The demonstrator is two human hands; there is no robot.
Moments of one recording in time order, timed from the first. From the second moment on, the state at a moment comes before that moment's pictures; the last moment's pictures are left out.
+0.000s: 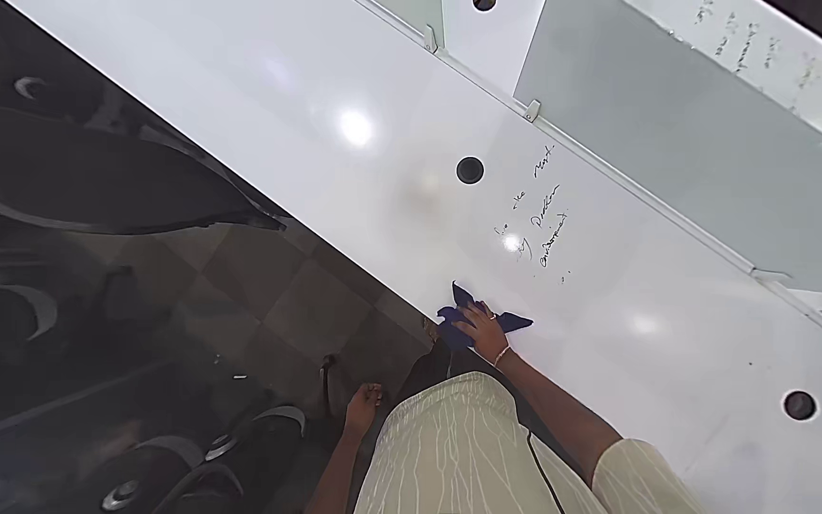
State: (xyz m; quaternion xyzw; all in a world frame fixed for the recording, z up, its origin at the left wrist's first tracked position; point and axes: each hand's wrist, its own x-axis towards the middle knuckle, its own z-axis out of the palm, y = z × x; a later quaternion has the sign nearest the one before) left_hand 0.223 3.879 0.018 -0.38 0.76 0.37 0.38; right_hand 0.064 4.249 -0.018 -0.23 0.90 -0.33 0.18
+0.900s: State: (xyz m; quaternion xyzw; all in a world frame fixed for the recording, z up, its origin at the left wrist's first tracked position) left_hand 0.122 3.955 0.031 -0.31 0.80 0.32 0.40; right_hand -0.119 4.444 -0.011 0.18 0.96 -0.23 0.04
